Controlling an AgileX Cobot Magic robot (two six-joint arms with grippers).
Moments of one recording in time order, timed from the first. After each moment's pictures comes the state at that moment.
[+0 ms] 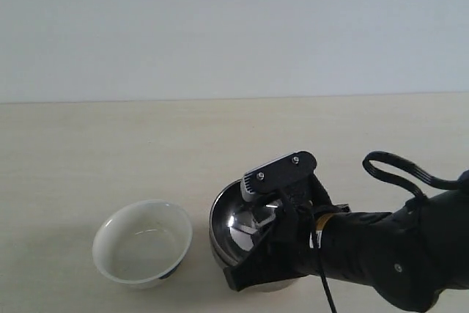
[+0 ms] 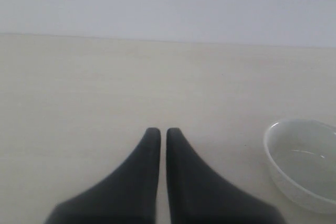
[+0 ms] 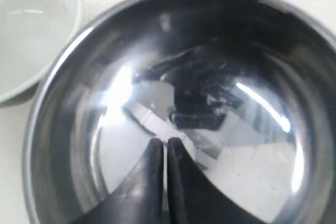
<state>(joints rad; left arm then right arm) 0.01 0.00 0.00 -0.09 0.31 0.04 0.79 1.71 -0.63 0.23 -0.26 -0.06</state>
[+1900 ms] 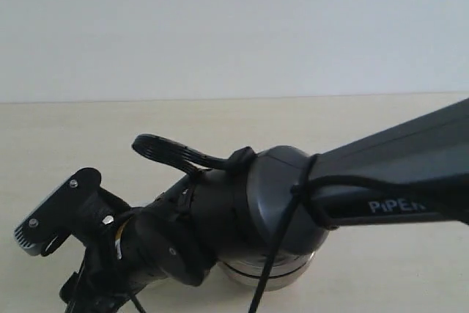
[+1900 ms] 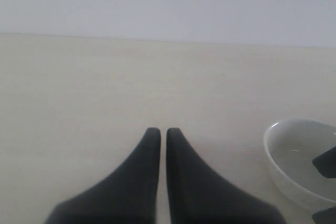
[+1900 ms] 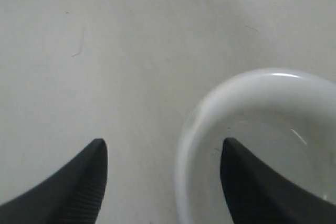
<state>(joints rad) 0.01 0.00 0.00 -0.09 0.31 0.04 1.09 1.98 -1.24 0.11 0.17 -0.22</state>
